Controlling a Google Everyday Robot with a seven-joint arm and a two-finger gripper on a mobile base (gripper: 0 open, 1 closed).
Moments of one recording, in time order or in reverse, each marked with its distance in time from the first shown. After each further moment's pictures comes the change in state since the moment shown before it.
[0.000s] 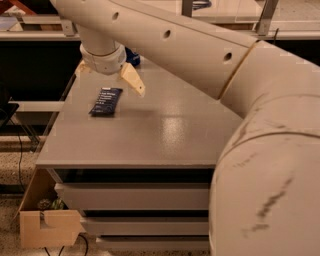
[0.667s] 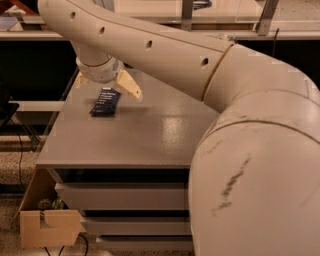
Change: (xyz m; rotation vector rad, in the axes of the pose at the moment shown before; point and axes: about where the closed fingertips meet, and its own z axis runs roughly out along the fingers) arm -0.008 -0.007 0.031 -0.072 0.001 -0.076
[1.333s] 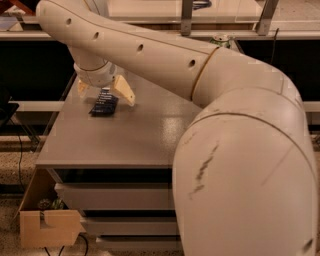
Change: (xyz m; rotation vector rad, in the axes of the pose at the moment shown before) arm -0.005 -0.008 0.019 -0.030 -0.038 -0.042
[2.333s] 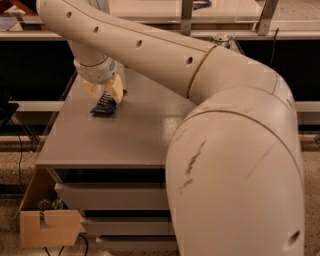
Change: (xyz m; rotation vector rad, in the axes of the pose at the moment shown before) arm 0.003 -0.004 -0.005 0.002 -0.028 -0.006
